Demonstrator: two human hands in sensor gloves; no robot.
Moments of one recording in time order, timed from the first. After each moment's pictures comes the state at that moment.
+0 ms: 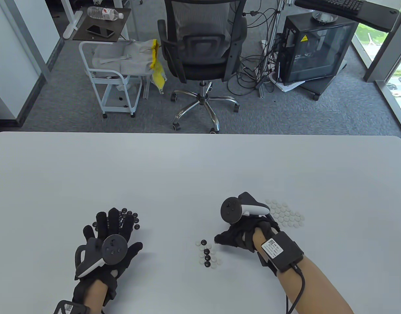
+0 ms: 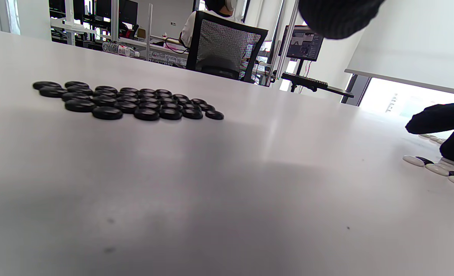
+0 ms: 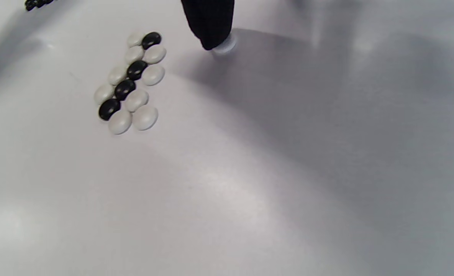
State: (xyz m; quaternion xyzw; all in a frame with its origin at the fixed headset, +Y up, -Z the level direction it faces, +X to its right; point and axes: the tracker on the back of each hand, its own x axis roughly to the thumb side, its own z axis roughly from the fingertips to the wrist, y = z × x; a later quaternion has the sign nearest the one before) left_hand -0.269 -0.757 -0.265 -0.08 -0.10 0.08 0.99; right_hand 0.111 -0.757 -0.371 0.25 0.40 0.88 0.06
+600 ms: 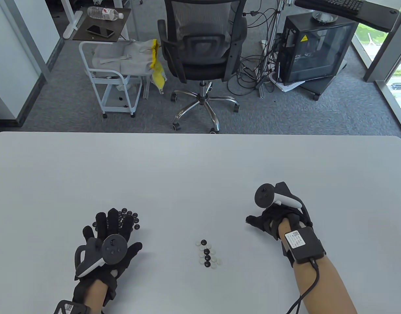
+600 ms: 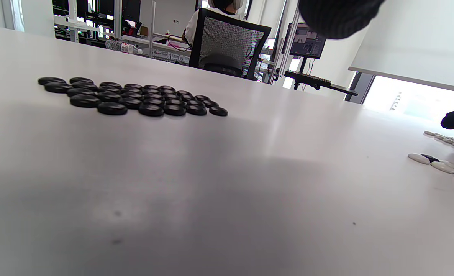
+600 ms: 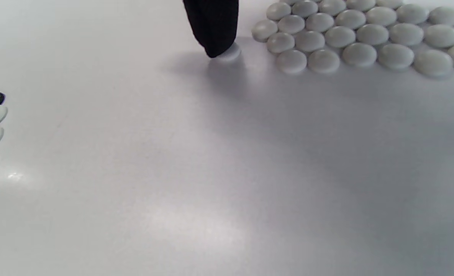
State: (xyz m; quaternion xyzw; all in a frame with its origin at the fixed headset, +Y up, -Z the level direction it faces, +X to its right) left_hand -0.271 -0.757 -0.266 -0.09 -0.10 0.08 0.99; right_hand 0.196 -0.753 -0.394 0.11 0.36 0.92 0.07
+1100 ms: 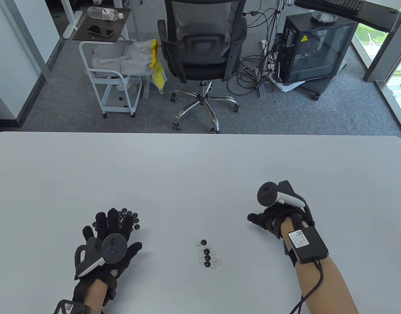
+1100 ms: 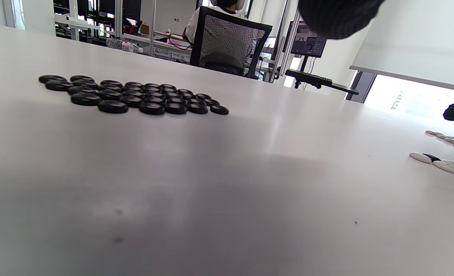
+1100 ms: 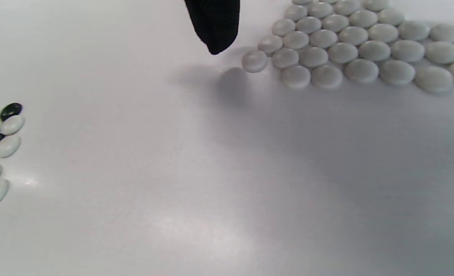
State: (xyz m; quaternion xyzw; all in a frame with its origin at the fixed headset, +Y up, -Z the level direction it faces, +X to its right) left_hand -0.270 -0.757 -0.267 -0.09 -0.10 0.08 0.99; right_hand 0.185 -0.738 -0.391 0.14 0.34 0.93 0.08
